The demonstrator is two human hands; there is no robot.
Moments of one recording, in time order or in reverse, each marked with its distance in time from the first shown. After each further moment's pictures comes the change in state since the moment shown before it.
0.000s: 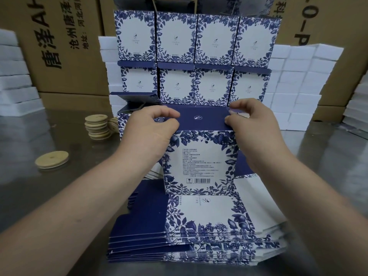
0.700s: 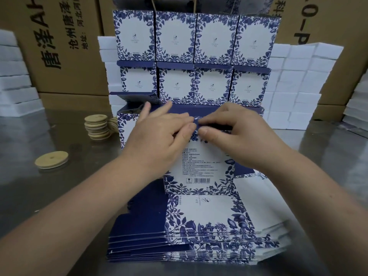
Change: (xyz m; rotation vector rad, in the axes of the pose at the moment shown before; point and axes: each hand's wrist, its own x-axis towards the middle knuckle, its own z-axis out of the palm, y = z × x) left_hand -0.012 0.007 -0.007 0.692 -0.245 0.507; right_hand -0.016 -0.022 -0.009 -0.537 -0.421 -0.423
